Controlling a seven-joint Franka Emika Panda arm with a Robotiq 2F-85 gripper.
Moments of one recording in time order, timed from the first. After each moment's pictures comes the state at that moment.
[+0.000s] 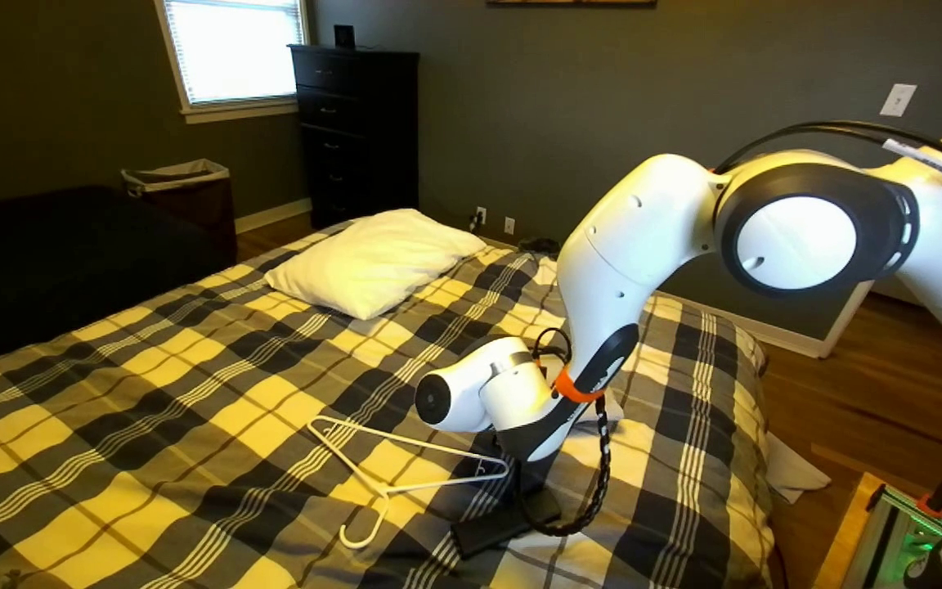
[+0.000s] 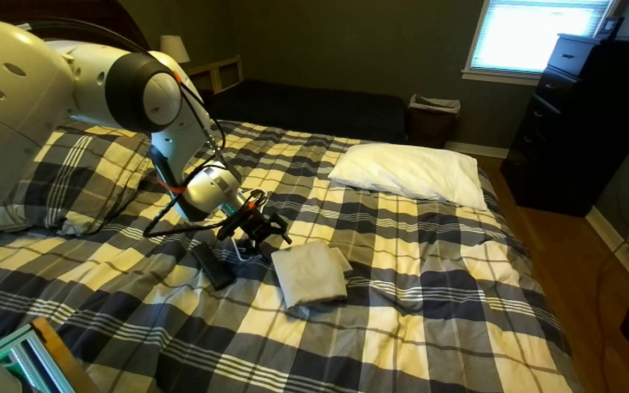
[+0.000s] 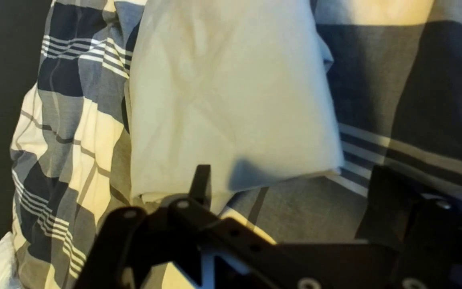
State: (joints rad) arm 0.28 0.94 0.08 -1.70 -1.15 2.06 0.62
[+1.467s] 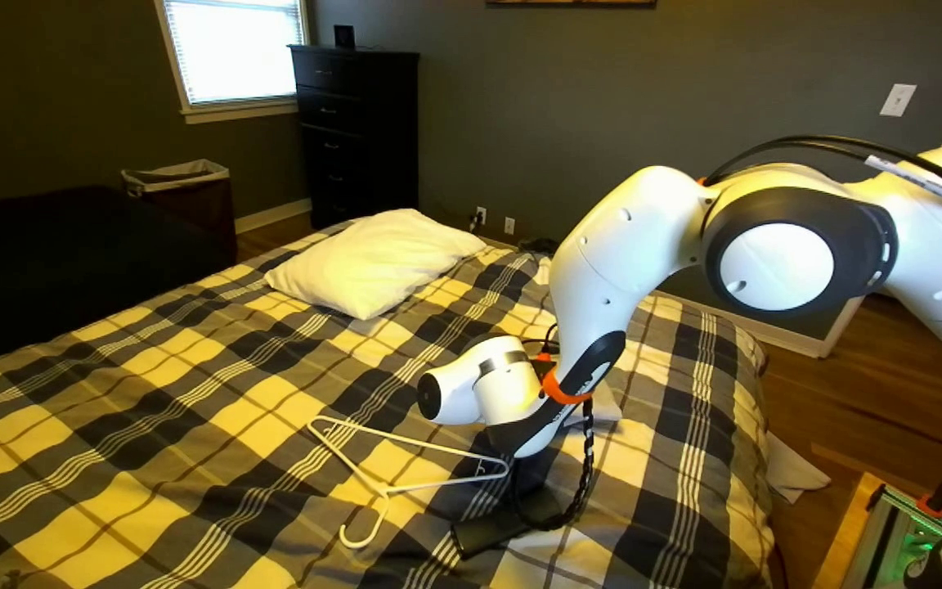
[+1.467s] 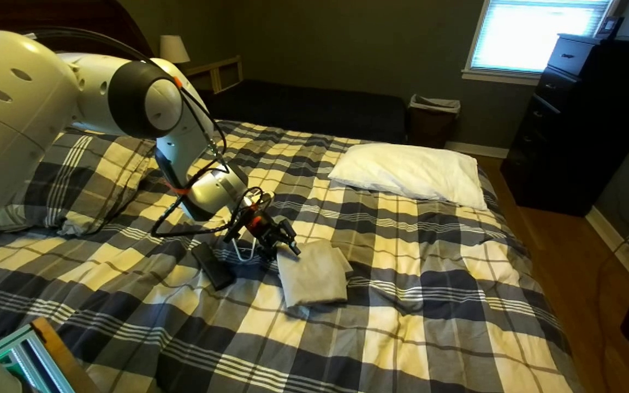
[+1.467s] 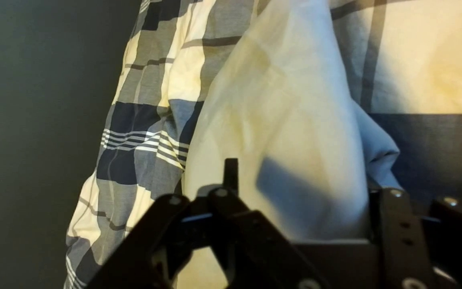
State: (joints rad) arm 0.31 0.99 0.02 -1.63 -1.06 1.84 0.65
